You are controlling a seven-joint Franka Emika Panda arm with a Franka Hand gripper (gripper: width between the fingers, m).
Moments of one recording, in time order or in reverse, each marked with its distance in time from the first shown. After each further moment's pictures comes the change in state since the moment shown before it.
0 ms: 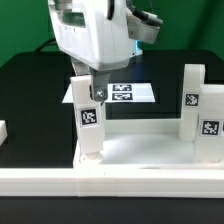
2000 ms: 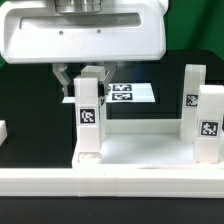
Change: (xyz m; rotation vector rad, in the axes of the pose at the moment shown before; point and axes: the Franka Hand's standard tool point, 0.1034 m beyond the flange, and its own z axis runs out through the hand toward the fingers) arm 0.004 0.006 0.005 -0.027 0.038 -1.079
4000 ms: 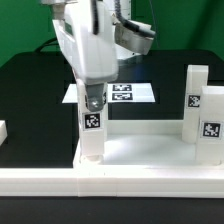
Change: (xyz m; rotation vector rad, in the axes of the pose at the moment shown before) arm 0.007 -0.006 0.005 0.022 -0.072 1.173
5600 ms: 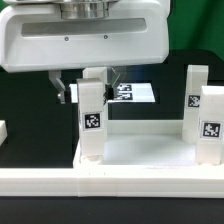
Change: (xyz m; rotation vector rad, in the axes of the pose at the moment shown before) arm 0.002 0.002 0.000 -0.076 0.023 -1.400
